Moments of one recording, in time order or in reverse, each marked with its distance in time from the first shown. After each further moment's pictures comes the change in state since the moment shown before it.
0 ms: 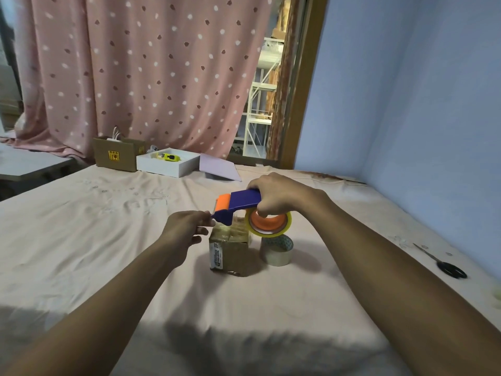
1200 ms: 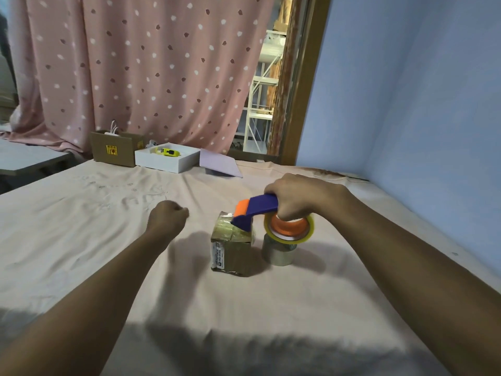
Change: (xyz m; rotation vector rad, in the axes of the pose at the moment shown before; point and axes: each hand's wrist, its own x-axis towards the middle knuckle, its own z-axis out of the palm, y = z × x) left_hand 0.053 -0.009 -0.033 0.595 0.254 0.162; right_hand -0.013 0.019 -0.005 -0.188 -0.093 0.012
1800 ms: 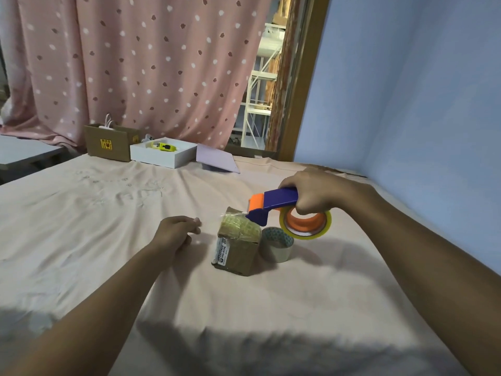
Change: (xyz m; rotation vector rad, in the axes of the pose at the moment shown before) left_hand -0.014 -0.030 0.034 -0.467 -0.194 -0.180; right_hand -0.017 0.035 0.002 0.070 0.027 0.044
